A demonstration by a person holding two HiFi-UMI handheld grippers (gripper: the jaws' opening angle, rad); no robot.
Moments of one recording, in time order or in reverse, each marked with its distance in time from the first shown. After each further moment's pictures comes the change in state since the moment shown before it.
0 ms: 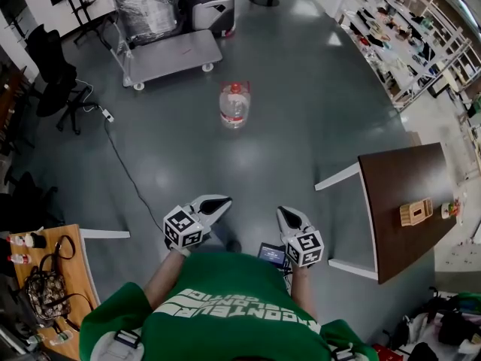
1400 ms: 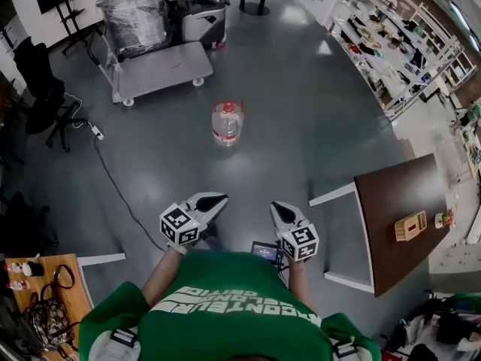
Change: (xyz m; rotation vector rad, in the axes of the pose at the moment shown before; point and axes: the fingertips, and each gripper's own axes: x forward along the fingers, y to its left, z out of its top) left arm 0.033 0.107 0.061 0.013 -0.030 -0.033; right arm 0.103 -0.039 0.076 -0.050 -0.011 -0.004
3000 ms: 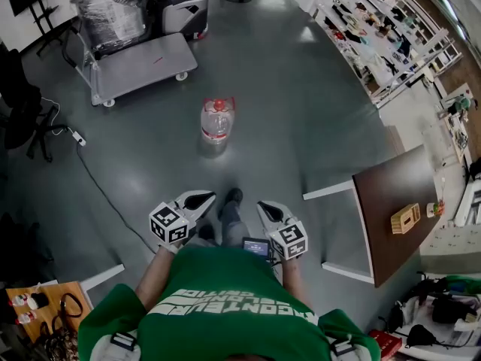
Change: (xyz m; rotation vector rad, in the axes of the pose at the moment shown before) left arm -0.020 0.112 0.004 -0.083 0.027 -0.043; right arm 0.096 0.026 0.018 -0.036 0.098 -0.005
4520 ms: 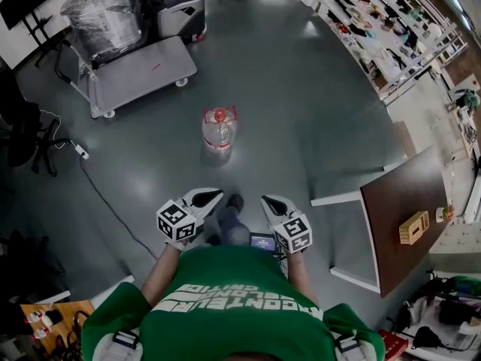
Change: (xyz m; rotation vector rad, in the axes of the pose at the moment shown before) left arm 0.076 0.073 0.042 0.010 0.039 -0.021; right arm 0.071 -0.087 0.035 0.027 0.002 0.005
